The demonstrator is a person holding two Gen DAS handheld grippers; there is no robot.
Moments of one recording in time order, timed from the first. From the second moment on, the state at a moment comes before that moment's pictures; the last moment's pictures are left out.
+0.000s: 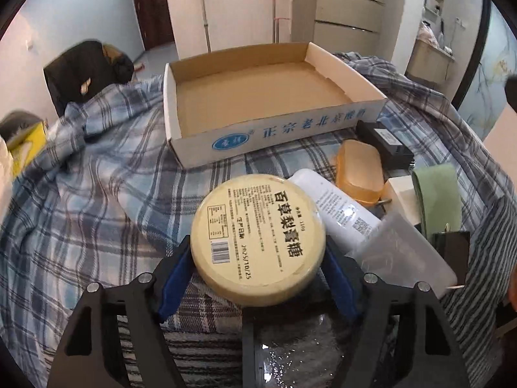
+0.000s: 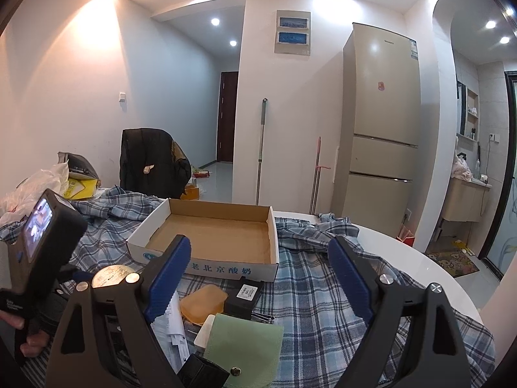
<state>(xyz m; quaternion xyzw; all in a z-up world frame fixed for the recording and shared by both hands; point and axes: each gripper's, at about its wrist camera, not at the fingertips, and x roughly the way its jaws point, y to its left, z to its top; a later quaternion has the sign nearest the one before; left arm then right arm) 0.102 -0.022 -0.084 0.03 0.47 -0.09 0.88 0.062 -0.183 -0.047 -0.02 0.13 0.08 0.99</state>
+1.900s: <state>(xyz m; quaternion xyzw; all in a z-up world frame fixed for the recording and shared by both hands) 0.023 0.024 -0.011 -0.05 0.15 -0.04 0.99 0.130 -0.176 -0.096 0.01 0.44 0.06 0.90</state>
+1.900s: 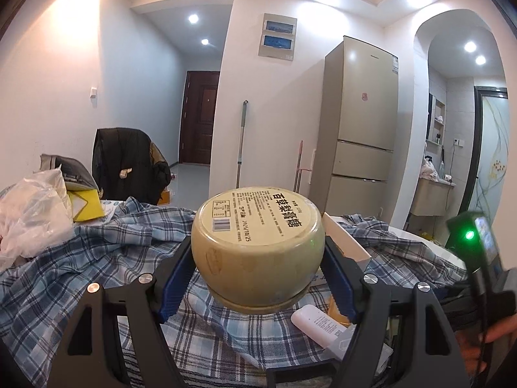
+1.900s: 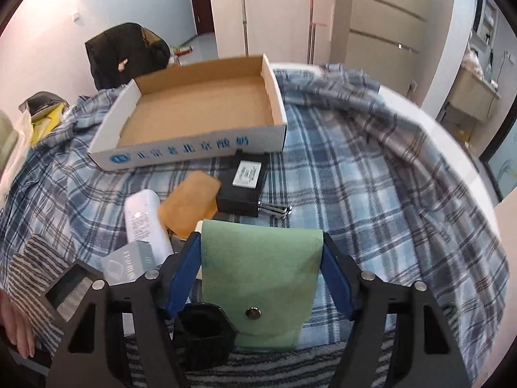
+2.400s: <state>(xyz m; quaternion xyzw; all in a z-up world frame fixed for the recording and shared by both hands) 0.023 0.015 0.012 -0.02 0.16 0.00 0.99 0.121 -0.189 -0.026 0.02 0.35 0.06 0.94</state>
